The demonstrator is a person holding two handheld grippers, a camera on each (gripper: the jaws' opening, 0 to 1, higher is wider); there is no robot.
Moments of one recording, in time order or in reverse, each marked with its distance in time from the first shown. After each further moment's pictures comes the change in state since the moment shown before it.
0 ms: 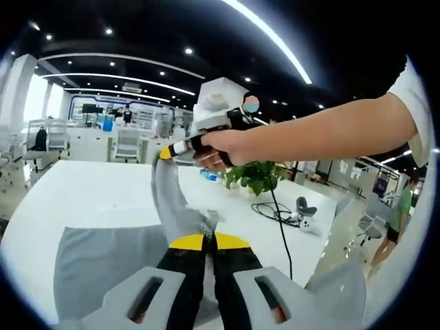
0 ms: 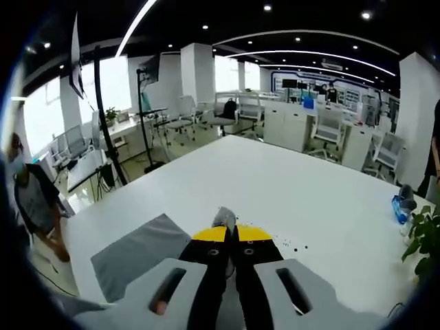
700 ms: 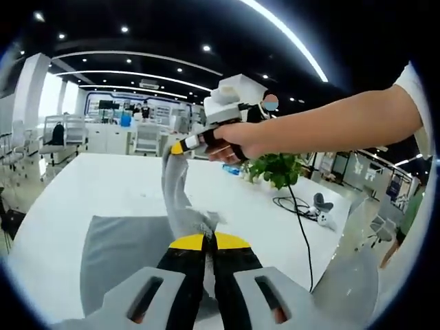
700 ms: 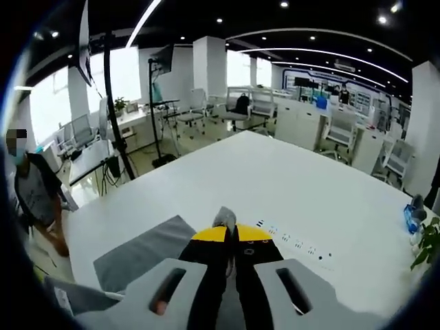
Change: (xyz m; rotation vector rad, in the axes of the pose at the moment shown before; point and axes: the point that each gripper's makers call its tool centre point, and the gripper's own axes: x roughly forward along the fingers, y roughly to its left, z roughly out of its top) left arm -0.034 0.062 -0.018 -0.017 0.022 0.101; right arm 0.049 0.056 0.005 -0.054 0.033 0.040
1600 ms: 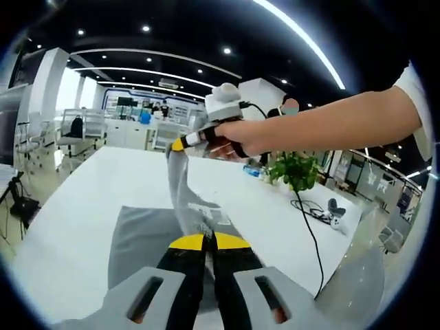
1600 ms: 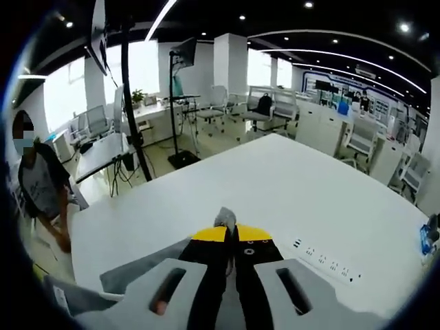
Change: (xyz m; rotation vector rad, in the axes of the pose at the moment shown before) left arm -0.037 0.063 -0.016 -0.057 -0.004 0.102; right arm 0.072 0.069 0.023 -0.071 0.012 0.101
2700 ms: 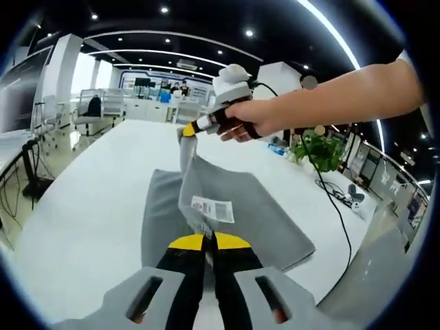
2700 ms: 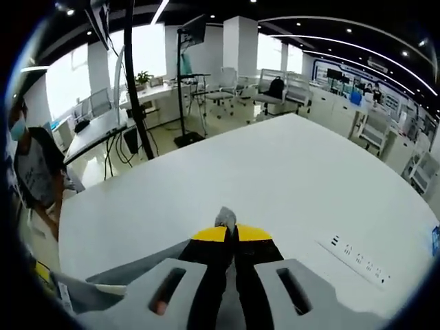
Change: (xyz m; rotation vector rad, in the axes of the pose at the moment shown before) left arm -0.004 0.082 -0.081 -0.039 0.132 0.104; right arm 0.087 0.038 -0.051 -0.034 0.106 0.033
